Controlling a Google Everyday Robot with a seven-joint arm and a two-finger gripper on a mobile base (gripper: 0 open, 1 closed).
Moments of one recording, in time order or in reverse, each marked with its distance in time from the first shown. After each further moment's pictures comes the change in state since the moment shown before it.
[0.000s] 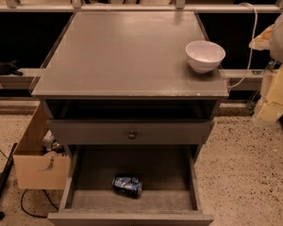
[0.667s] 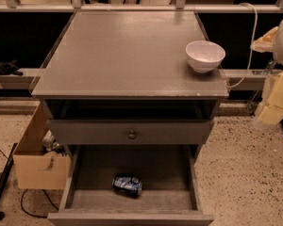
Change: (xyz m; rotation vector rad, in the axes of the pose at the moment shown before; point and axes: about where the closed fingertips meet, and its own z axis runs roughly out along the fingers) arm -0.001 0.005 0.001 0.005 -0.036 0.007
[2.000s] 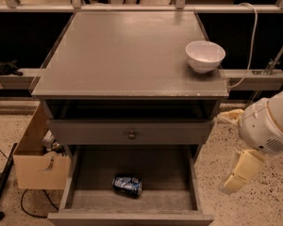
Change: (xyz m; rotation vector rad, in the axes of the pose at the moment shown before) arm 0.013 0.092 0.128 -0.208 -0.232 0.066
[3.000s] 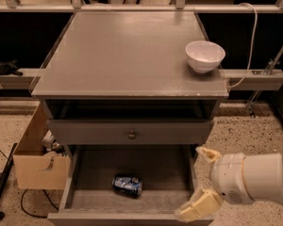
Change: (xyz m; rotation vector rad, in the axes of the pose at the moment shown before) arm -0.010 0.047 0.097 0.046 -0.318 0.207
